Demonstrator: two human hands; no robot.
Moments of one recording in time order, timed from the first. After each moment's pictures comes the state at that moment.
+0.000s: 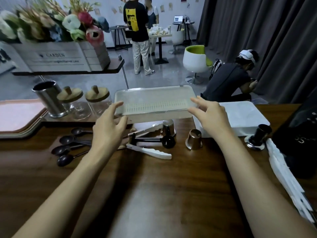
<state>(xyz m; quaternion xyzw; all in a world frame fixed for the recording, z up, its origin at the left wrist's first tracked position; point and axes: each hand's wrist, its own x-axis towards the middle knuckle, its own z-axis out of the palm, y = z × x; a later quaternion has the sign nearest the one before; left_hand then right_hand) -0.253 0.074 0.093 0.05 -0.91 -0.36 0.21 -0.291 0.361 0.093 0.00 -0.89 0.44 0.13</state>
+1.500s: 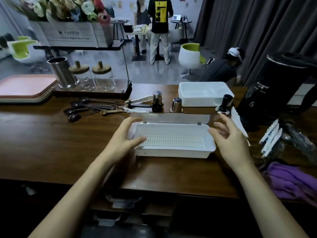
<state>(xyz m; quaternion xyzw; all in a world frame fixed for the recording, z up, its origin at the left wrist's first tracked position) -0.079 0.106 0.022 -0.12 -0.87 -0.47 0.03 -0.052 0.445 0.038 -0.07 -0.86 0.49 0.14</state>
